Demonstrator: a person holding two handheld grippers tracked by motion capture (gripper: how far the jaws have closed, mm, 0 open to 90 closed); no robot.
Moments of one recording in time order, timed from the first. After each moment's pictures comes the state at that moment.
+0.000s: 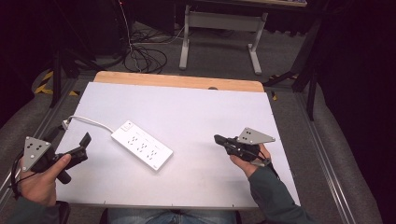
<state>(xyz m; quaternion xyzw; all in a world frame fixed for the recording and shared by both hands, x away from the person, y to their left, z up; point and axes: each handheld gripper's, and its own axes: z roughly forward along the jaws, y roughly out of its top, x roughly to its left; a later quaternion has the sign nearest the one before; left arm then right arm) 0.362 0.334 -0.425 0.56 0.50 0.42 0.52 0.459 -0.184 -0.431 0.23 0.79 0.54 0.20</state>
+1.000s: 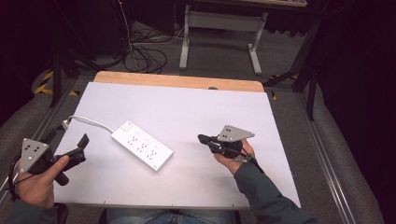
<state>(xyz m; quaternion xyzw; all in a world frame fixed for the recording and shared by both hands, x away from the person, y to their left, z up) 0.358 0.337 -0.425 0.56 0.50 0.42 0.51 0.468 -0.137 -0.431 0.18 0.81 0.53 0.18</state>
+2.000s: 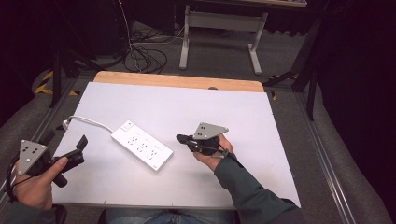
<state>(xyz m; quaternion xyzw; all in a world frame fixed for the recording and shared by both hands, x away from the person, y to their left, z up) 0.354 0.339 -0.426 0.56 0.50 0.42 0.51 0.476 -0.077 -0.433 0.13 0.83 0.52 0.16</state>
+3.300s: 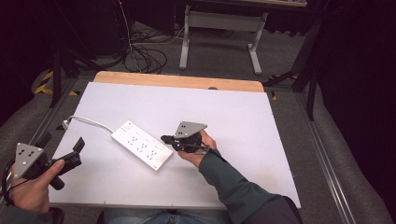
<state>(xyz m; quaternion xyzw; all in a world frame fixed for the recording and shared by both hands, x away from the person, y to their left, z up) 0.347 0.343 -0.427 0.56 0.51 0.42 0.50 0.488 -0.030 -0.442 0.10 0.85 0.50 0.14</state>
